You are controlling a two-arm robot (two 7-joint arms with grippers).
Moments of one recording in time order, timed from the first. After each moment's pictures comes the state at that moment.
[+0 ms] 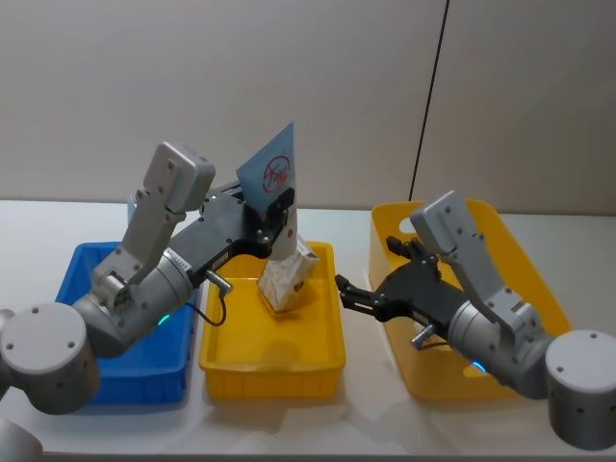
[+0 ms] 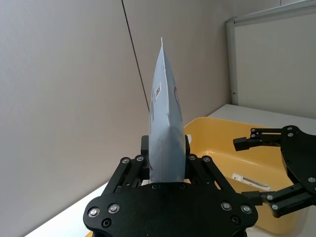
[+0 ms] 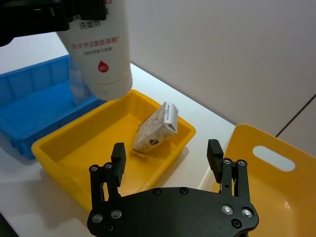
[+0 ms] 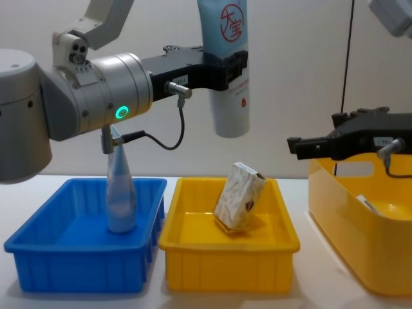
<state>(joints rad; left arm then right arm) -0.54 0.20 0.44 -1.38 -0.22 -0.07 -0.40 0.34 0.32 -0.32 -1.58 0.06 0.31 0.36</state>
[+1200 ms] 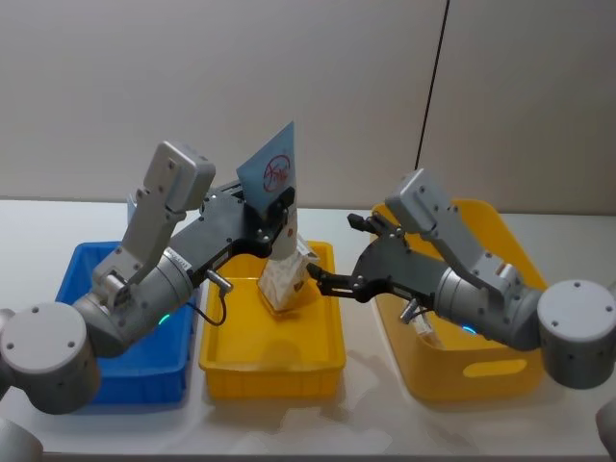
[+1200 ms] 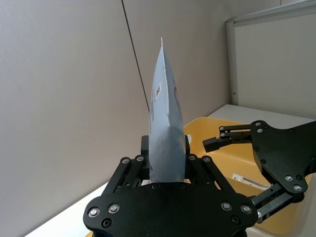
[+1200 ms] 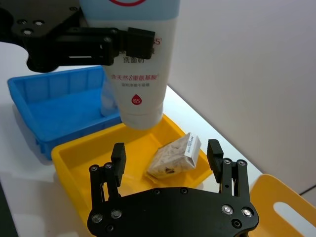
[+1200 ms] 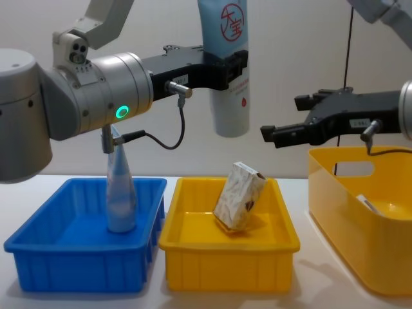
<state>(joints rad) -0.54 0.20 0.44 -1.38 -0.22 -0.07 -0.40 0.52 0.37 -0.41 -1.41 0.09 0.15 0.55</state>
